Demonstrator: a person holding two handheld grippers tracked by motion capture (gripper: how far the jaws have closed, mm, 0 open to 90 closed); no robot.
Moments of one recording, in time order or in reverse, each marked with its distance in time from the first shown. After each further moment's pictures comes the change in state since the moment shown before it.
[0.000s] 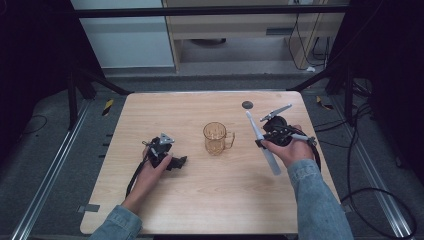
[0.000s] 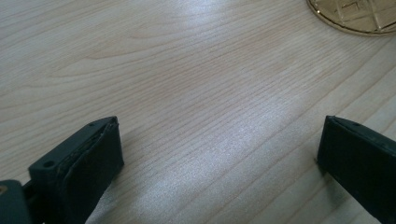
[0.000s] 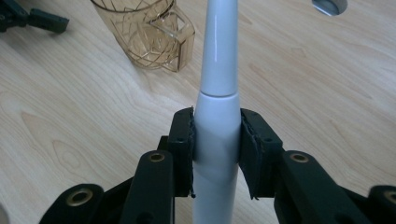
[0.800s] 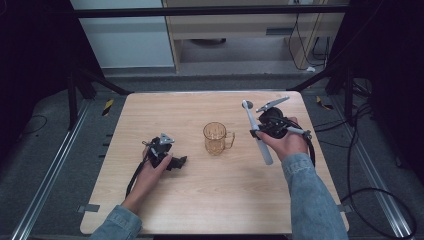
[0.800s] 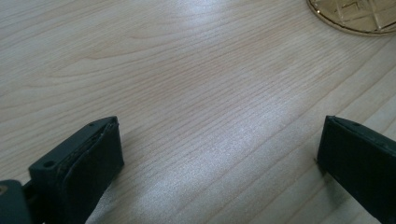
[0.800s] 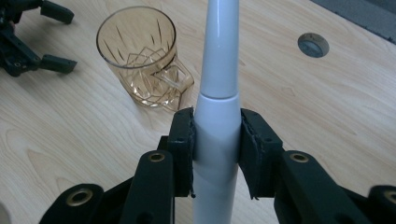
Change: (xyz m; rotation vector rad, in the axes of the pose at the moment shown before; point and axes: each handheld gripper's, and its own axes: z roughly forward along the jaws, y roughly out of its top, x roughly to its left) left arm 0.000 0.000 0.000 0.000 0.000 0.003; right arm 0.005 0.025 -0.006 -0.092 -0.015 -0.005
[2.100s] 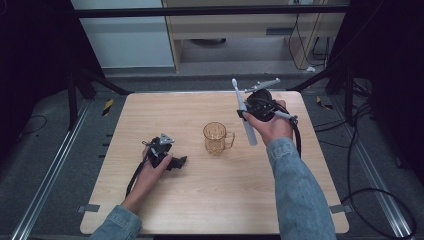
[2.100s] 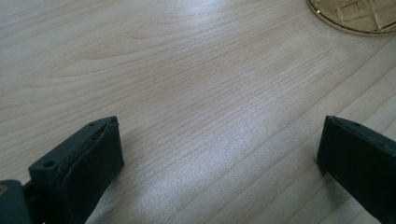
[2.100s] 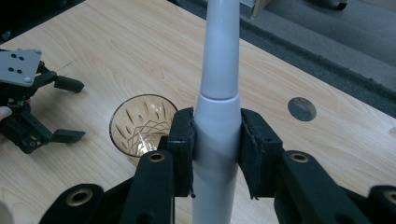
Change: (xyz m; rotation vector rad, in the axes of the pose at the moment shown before) left arm 0.000 0.000 0.000 0.003 0.000 0.000; right arm 0.009 0.052 0.000 -0.143 -0.028 0.007
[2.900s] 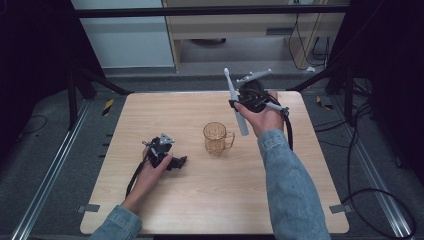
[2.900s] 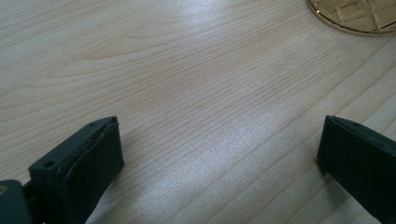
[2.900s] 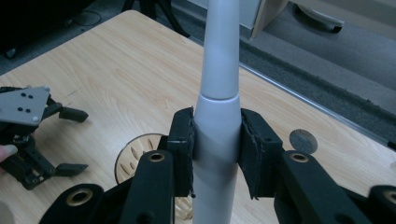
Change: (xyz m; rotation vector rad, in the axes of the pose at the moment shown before) left arm 0.000 0.000 0.000 -0.001 -0.001 0.001; right arm 0.007 0.029 0.008 -0.069 -0.001 -0.011
